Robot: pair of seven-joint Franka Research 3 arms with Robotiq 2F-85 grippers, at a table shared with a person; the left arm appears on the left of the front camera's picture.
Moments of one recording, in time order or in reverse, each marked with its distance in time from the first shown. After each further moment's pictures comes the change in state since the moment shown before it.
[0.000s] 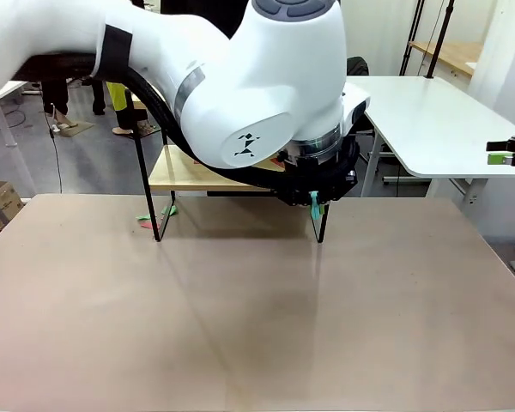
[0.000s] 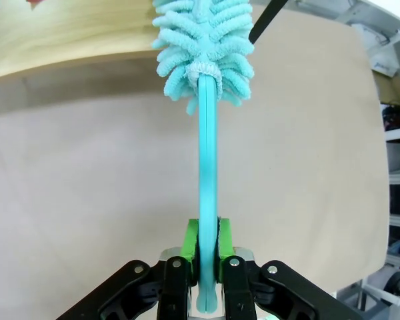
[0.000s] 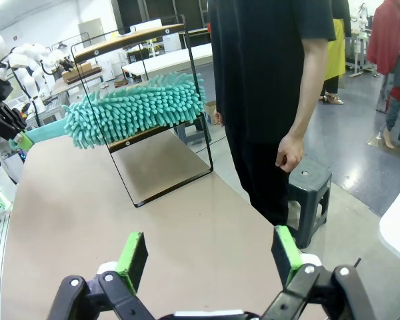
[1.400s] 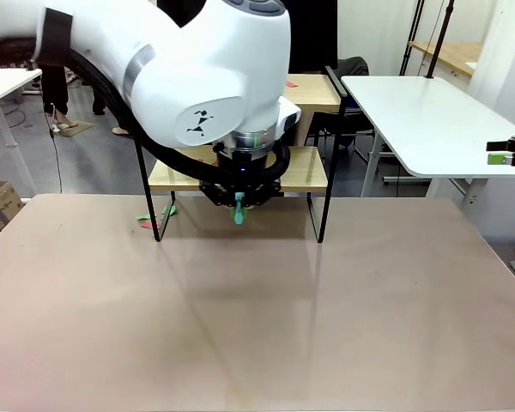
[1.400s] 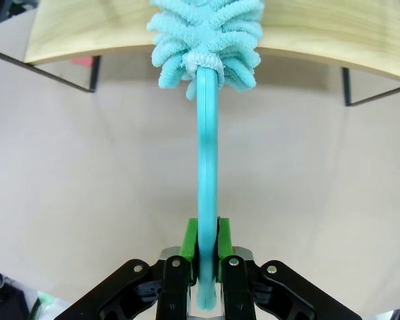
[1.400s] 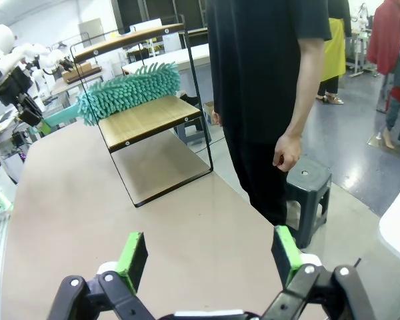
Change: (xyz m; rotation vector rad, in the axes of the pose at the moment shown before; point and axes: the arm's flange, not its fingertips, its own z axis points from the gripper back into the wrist) left arm 0.019 0.096 -0.001 0.292 0.097 0.039; right arm 0.000 0.000 0.000 0.000 0.000 0.000
